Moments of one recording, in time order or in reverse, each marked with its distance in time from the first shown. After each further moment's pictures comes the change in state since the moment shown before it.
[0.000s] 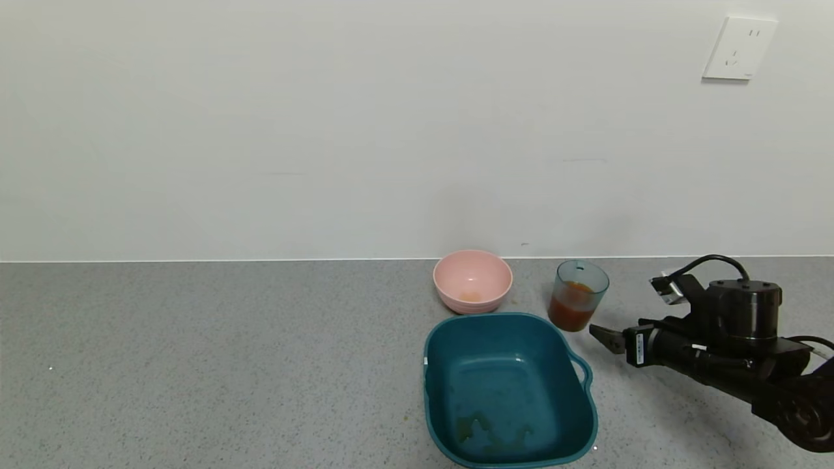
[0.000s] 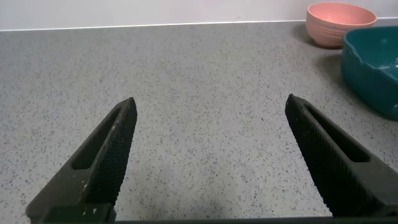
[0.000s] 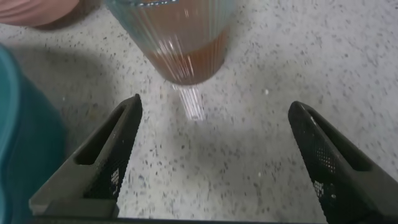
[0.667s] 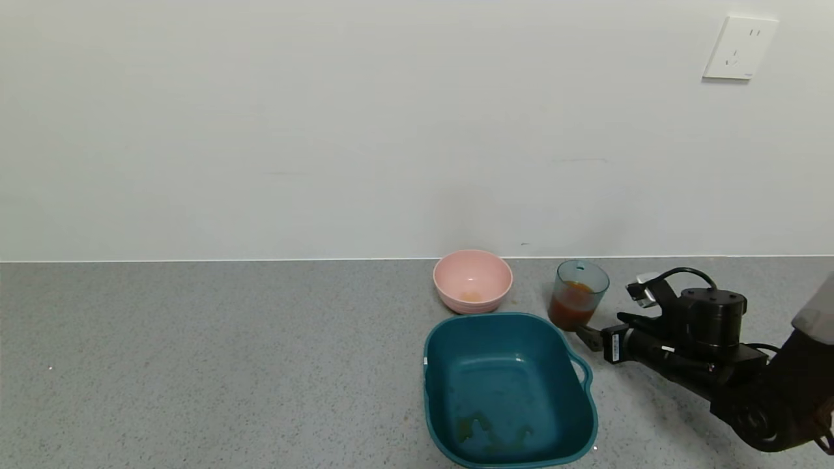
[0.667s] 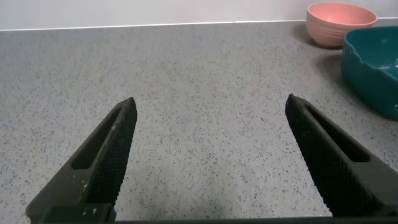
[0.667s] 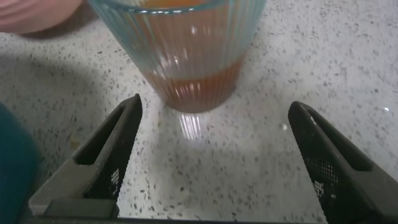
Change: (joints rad) left arm 0.000 0.000 0.000 0.000 0.000 0.000; right arm 0.025 0.178 -0.032 -0.236 0.004 -0.039
